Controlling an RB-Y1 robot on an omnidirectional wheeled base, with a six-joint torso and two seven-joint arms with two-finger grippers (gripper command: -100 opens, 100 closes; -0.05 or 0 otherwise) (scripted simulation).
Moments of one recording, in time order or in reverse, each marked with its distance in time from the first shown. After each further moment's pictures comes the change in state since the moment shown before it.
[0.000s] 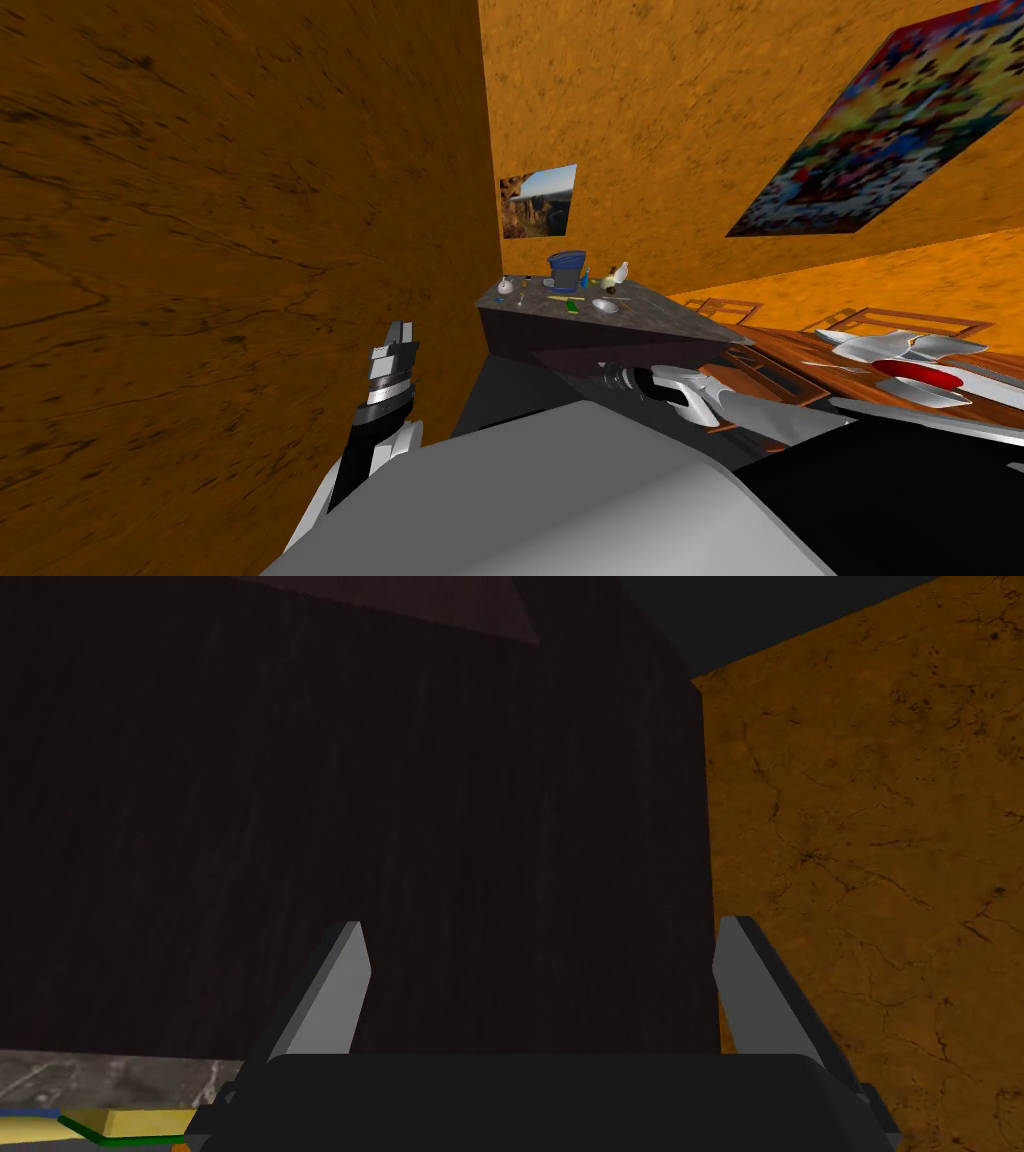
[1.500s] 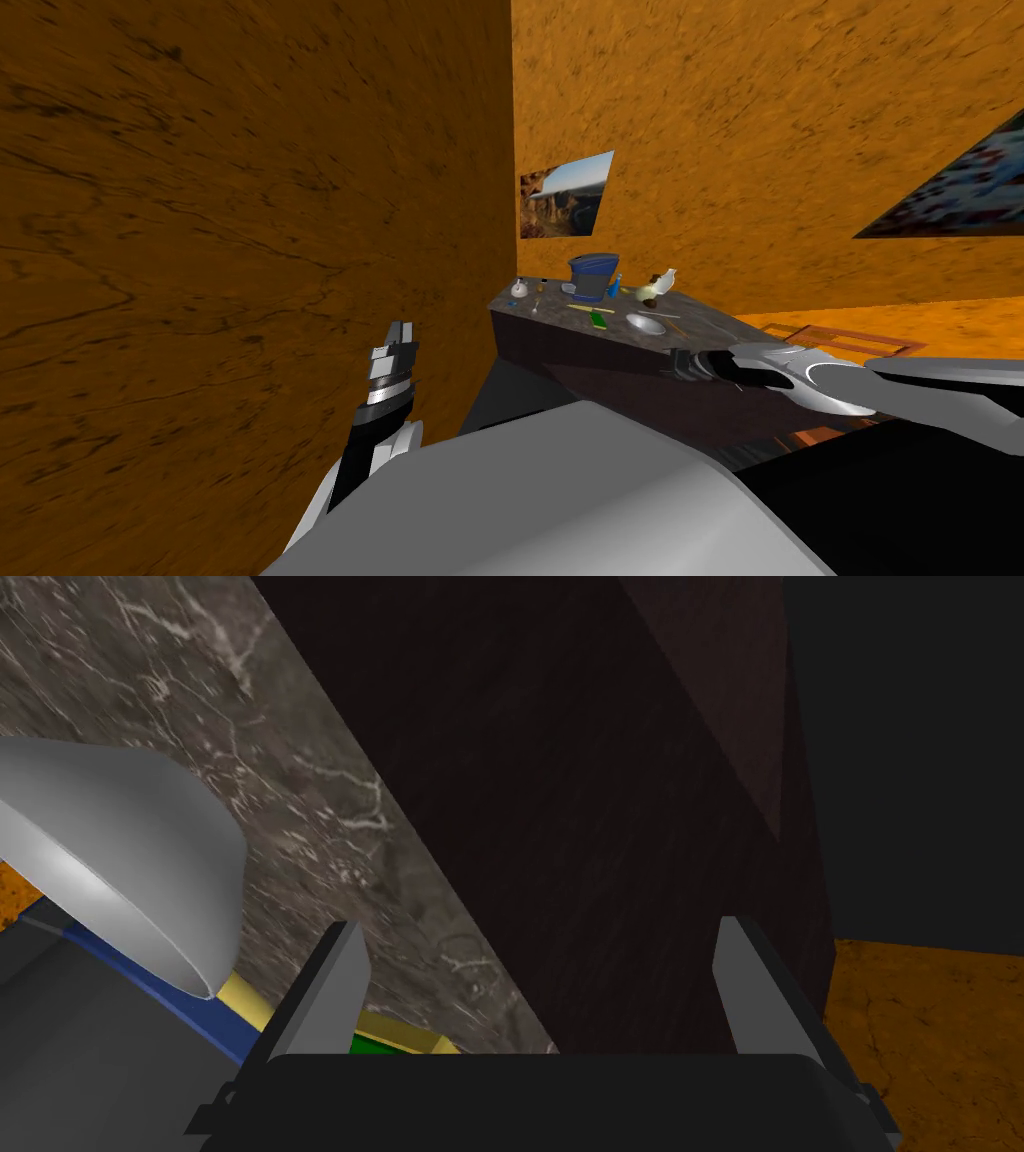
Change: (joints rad) left arm 0.000 0.000 0.000 0.000 0.000 0.000 0.000; right arm -0.067 -0.269 0.133 0.419 -0.068 -0.149 0.190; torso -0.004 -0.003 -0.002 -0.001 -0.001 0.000
